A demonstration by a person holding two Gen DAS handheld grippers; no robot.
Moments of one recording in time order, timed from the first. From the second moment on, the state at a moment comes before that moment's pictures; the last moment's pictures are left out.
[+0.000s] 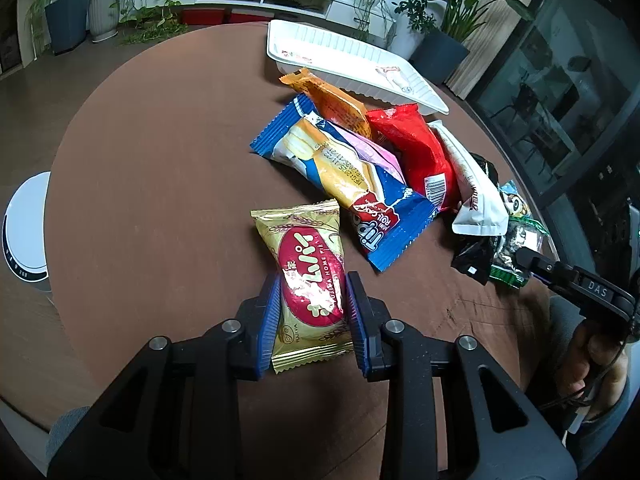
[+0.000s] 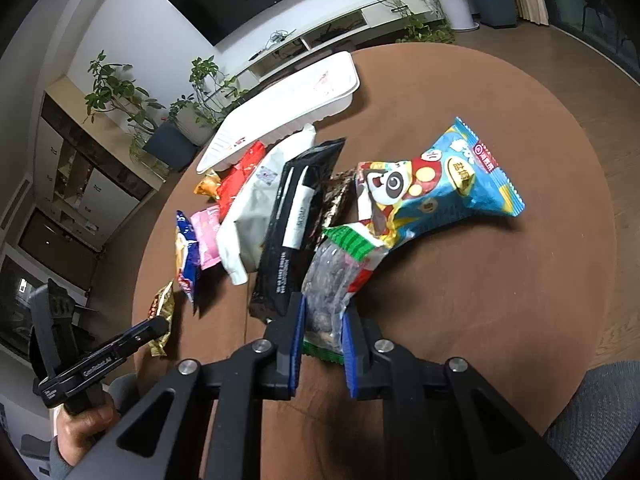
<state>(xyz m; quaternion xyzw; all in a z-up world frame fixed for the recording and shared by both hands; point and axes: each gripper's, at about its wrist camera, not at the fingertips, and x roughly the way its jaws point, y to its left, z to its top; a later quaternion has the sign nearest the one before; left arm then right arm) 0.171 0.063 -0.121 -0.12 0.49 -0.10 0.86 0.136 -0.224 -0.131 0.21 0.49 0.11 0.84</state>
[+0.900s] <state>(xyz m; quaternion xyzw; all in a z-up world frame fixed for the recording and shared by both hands) 0.221 0.129 -0.030 -0.17 0.41 -0.10 0.89 0.177 -0.315 -0.041 0.23 0.39 0.06 0.89</state>
